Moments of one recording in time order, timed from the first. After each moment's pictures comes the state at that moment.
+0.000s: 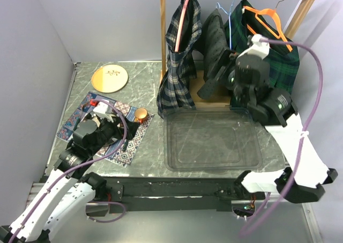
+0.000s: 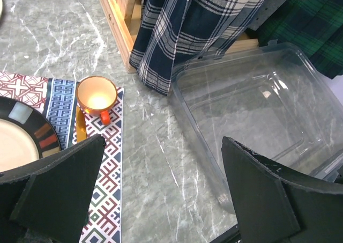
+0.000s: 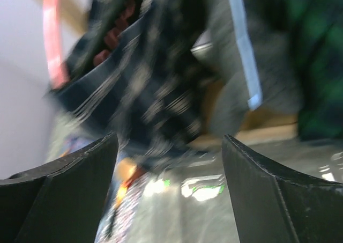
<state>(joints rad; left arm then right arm) -0.51 0.54 0.67 -0.33 0.03 -0.36 0.71 1.24 1.84 -0.87 0.63 0.56</state>
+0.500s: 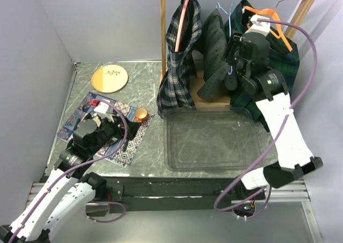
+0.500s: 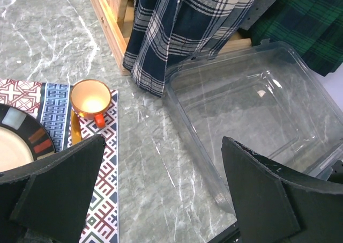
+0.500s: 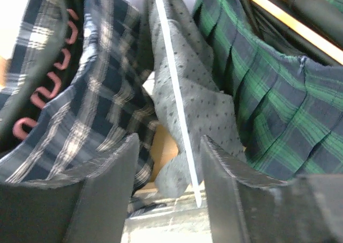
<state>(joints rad) -0.51 0.55 0.67 -0.32 0.05 -0.36 0.40 1.40 1.89 -0.70 0.48 0.29</state>
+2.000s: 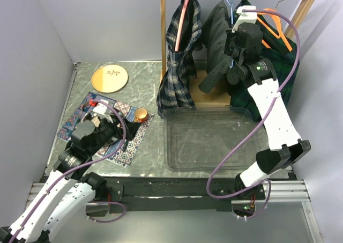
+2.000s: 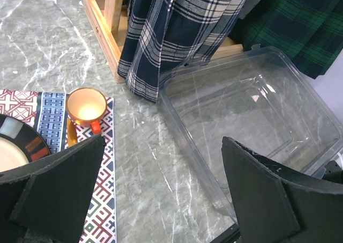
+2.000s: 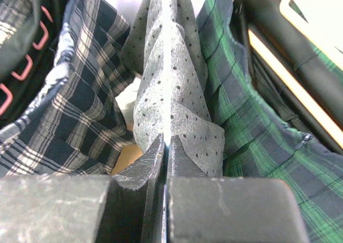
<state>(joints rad) -0.51 0.52 0.67 -0.30 0.07 -0.35 0.31 1.55 1.93 -0.54 0.38 0.02</state>
